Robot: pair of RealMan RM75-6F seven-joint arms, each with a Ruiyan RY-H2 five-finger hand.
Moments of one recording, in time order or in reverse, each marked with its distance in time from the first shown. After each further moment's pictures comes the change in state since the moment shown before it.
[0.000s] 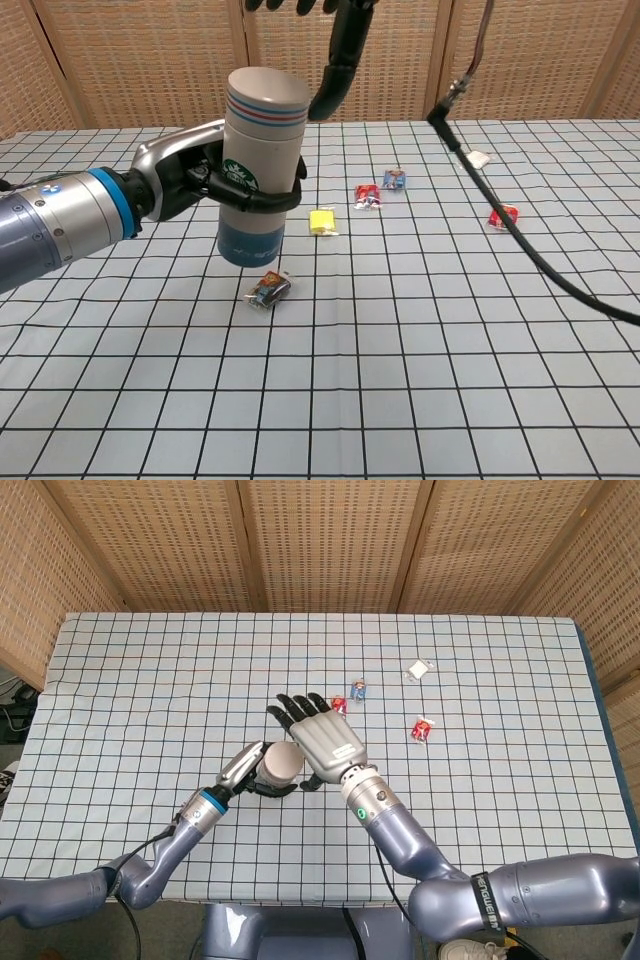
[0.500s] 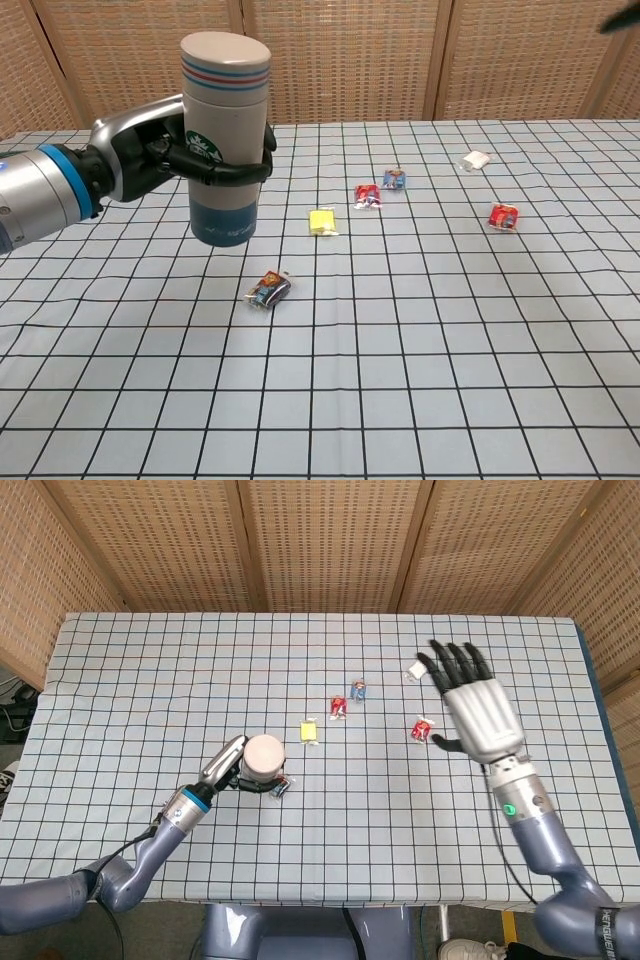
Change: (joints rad) left arm 0.039 0.090 0.007 -0.074 0.027 0.048 -0.053; right arm -0.534 0.225 -0.247 0.165 -0.785 0.224 0.319
